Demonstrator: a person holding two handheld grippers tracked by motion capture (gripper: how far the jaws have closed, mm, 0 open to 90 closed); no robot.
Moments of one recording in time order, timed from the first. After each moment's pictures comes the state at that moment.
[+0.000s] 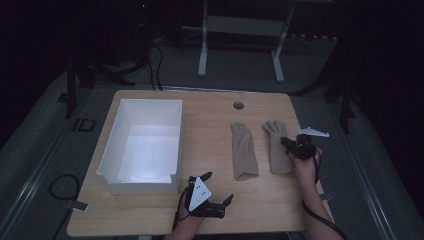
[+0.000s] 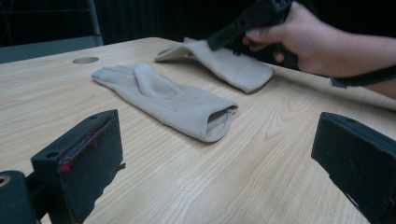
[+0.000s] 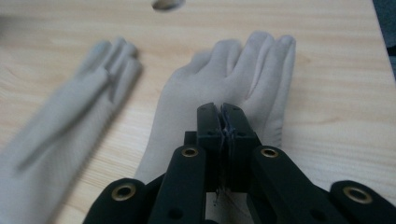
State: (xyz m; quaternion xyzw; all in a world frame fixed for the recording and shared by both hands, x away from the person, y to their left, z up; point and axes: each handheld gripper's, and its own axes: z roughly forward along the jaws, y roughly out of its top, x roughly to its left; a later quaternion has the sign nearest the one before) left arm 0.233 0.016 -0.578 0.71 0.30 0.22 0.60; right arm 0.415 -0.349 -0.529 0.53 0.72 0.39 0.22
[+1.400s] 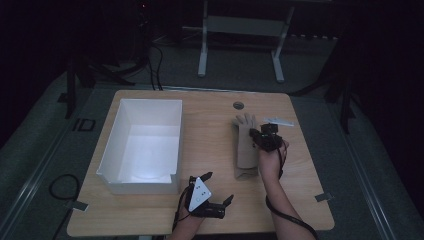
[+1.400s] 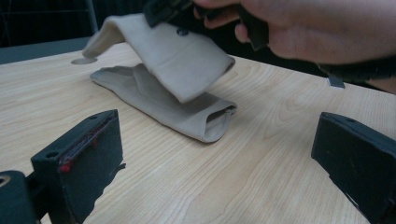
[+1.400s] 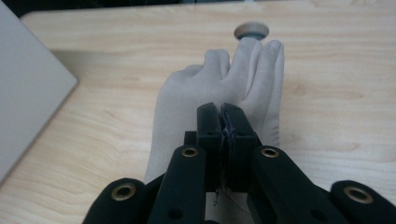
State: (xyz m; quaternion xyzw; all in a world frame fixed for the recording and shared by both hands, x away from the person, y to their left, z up) left arm 0.233 0.016 -0.578 0.72 0.29 0.22 0.60; right arm 0.406 -0.218 -0.493 0.55 0.71 0.39 0.21
